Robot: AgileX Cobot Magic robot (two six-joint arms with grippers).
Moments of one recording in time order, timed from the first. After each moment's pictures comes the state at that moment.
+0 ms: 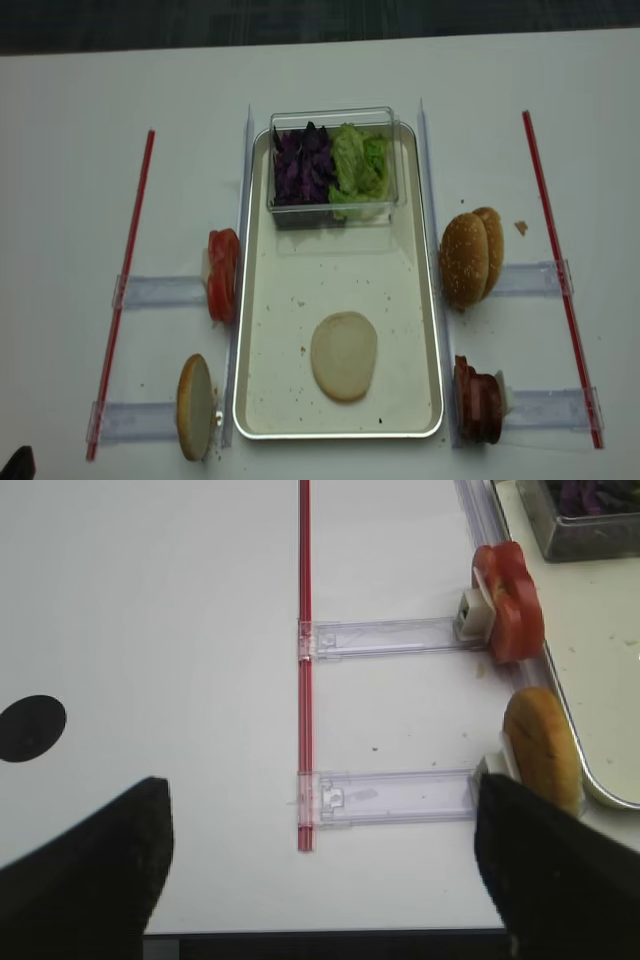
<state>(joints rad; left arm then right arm) -0.03 -0.02 -0.54 0.09 1.28 -0.08 0.00 -0.02 -0.48 0.16 1.13 -0.14</state>
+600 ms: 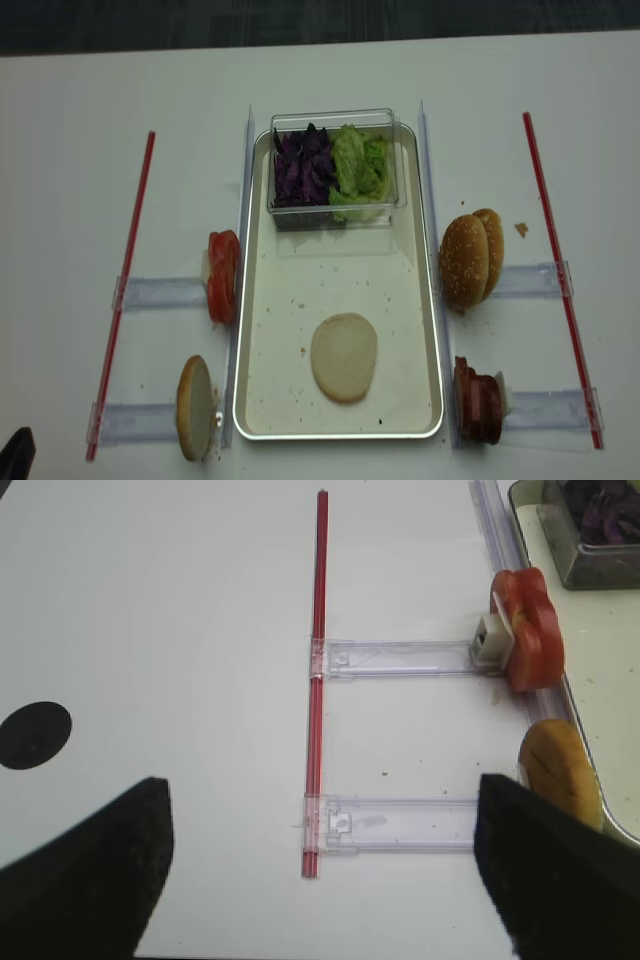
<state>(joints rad) -0.03 -0.02 -0.50 0.12 1.21 -0.13 0.00 -0.02 -0.48 0.16 1.13 -0.14</state>
